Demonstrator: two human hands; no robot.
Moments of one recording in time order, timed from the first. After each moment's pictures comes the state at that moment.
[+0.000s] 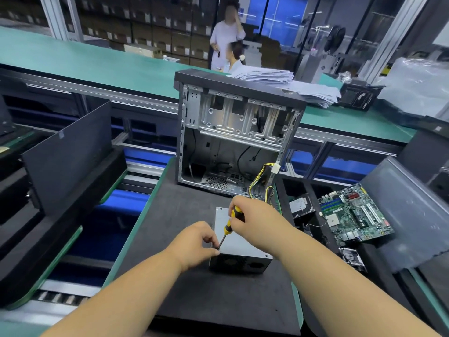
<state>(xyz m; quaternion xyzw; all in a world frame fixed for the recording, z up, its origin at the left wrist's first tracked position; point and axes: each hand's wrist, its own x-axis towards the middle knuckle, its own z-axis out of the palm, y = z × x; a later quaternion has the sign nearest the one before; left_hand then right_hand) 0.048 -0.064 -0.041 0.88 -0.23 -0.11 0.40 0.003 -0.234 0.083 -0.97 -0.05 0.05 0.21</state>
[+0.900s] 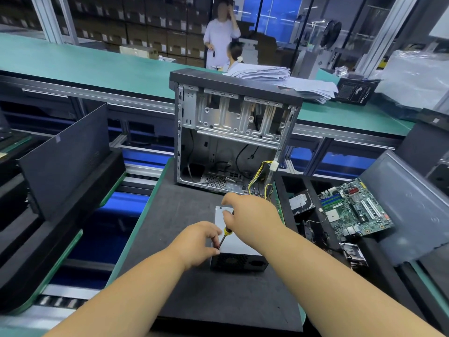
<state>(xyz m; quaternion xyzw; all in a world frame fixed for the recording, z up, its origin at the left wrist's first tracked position) 0.056 -0.068 -0.043 0.89 -0.27 -0.11 0.36 0.015 -0.222 0.072 -1.00 -0.05 -0.03 0.07</state>
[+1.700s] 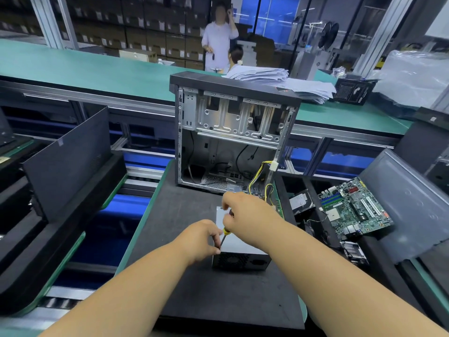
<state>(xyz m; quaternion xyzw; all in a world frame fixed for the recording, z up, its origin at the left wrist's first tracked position) 0.060 -0.072 -0.034 0.90 -0.27 -0.13 0.32 0.009 -0.218 0.086 -0.99 -0.08 0.02 0.11</state>
